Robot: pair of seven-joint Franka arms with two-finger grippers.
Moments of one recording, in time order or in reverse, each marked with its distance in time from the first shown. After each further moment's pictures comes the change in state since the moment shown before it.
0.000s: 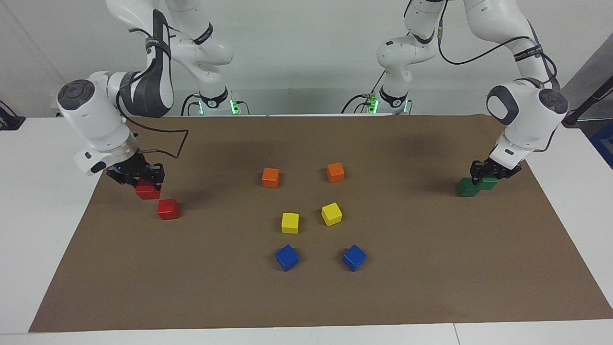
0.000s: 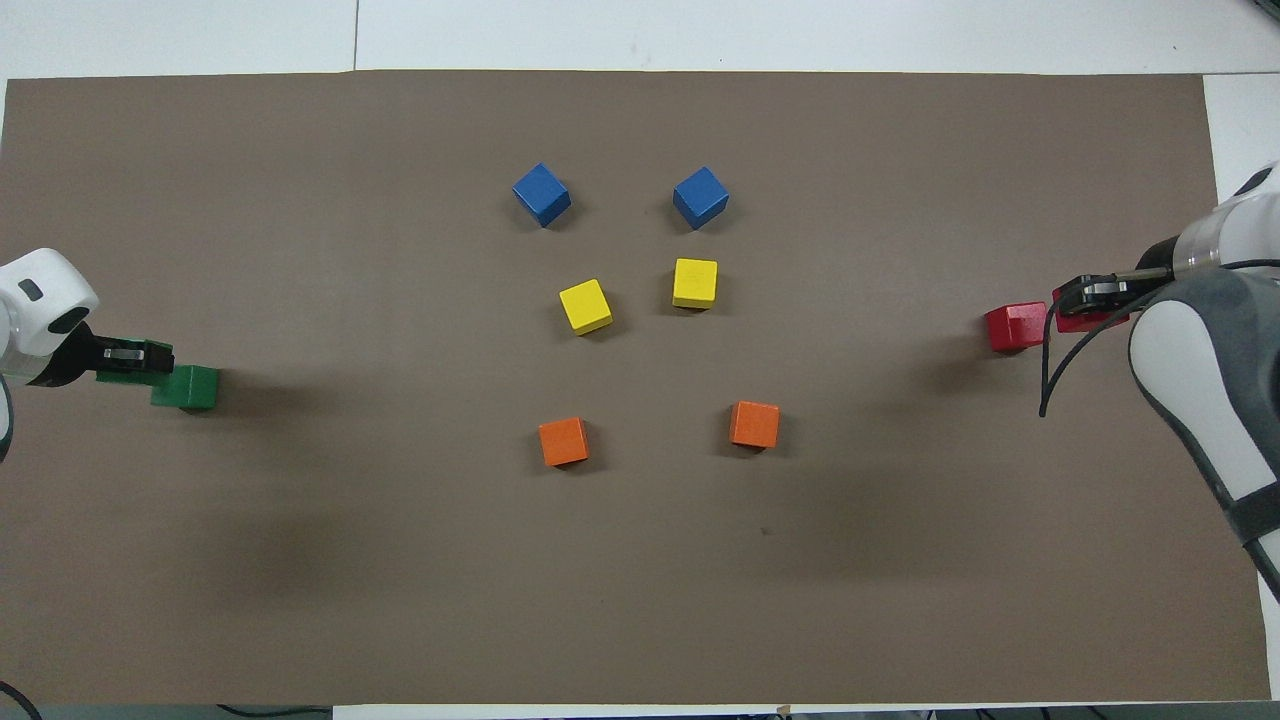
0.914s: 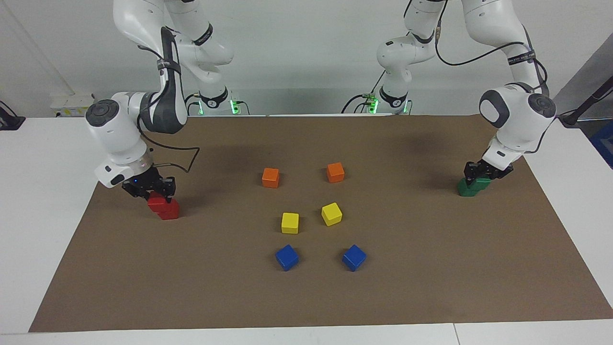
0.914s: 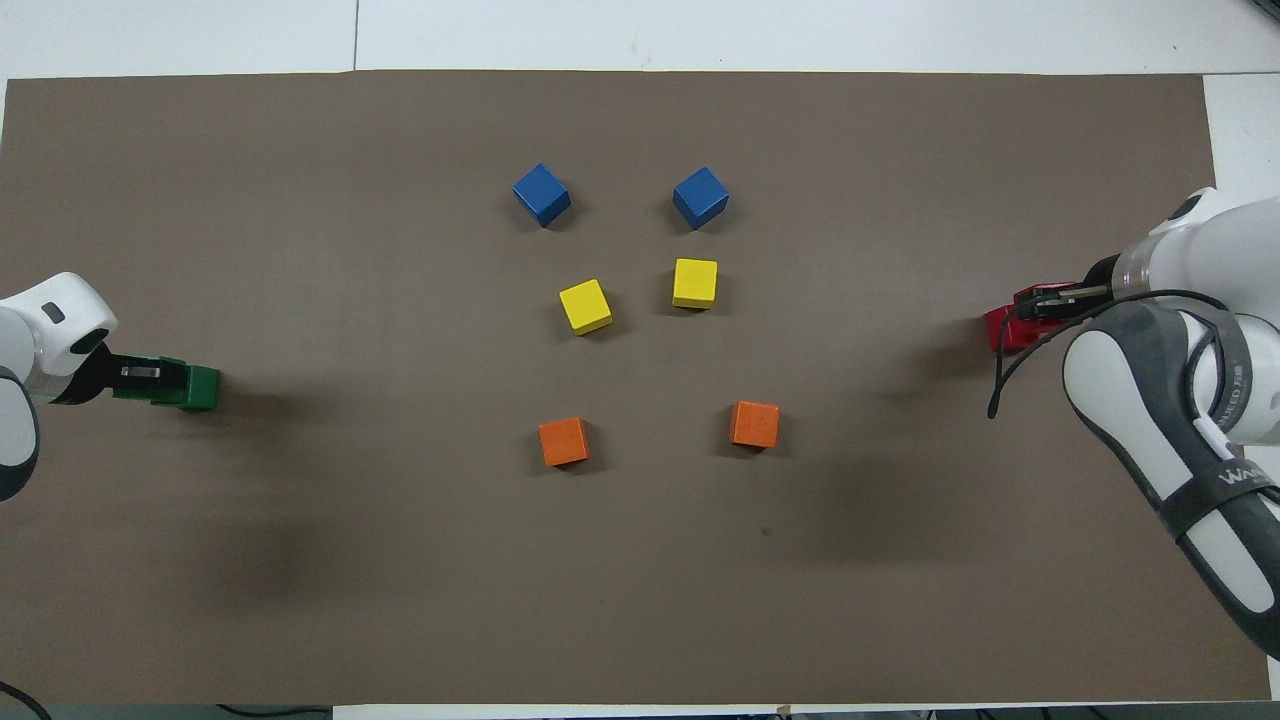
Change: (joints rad) left arm 0.009 -0.001 0.000 -0.071 -0.003 0.063 0.002; right arm 0.019 0.040 0.008 -0.092 0.000 0.174 0.000
